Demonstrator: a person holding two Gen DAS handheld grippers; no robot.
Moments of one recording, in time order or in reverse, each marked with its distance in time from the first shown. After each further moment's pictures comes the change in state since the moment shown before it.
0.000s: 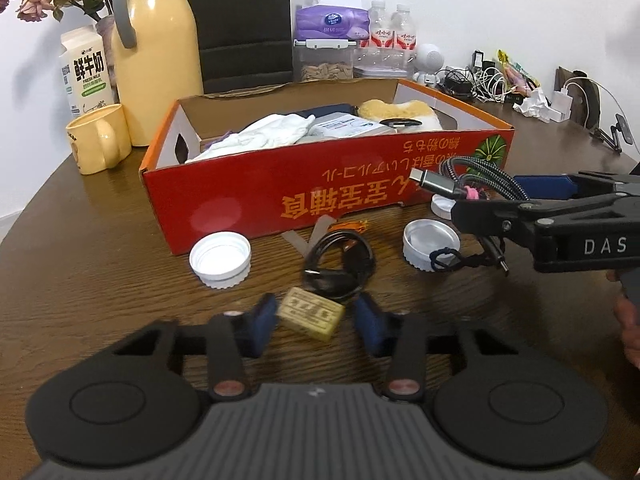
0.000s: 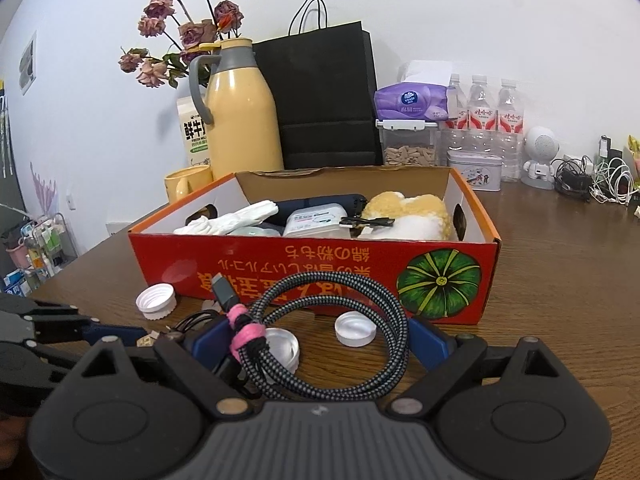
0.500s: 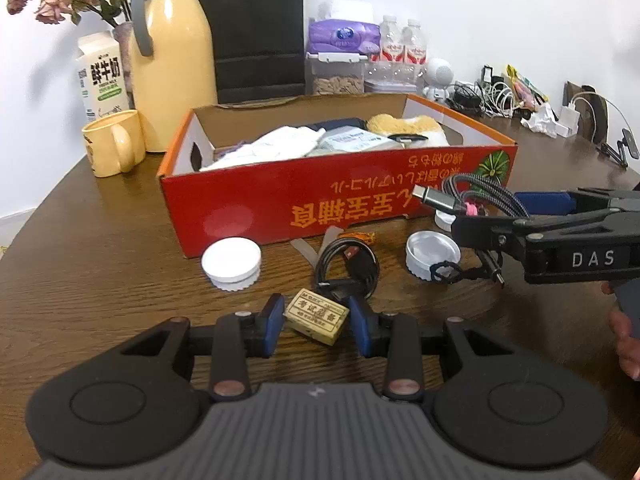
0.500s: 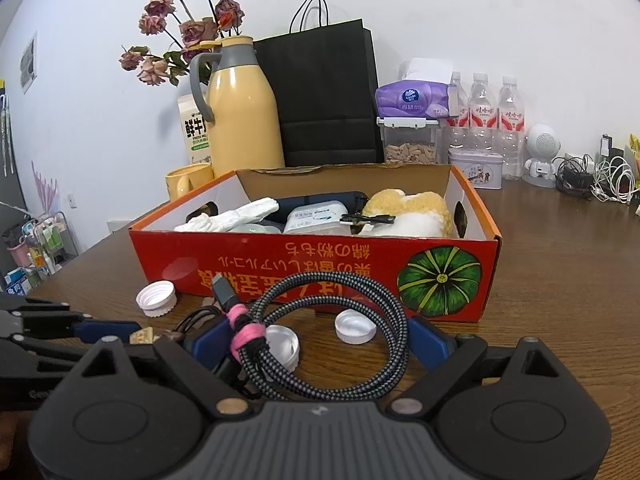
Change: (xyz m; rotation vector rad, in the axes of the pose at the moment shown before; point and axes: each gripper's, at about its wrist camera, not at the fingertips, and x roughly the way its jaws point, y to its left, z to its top) left arm -0.013 0.000 -0.001 -0.031 -0.040 0.032; right arm 0.001 0.001 -0.002 -0.001 0.005 0.000
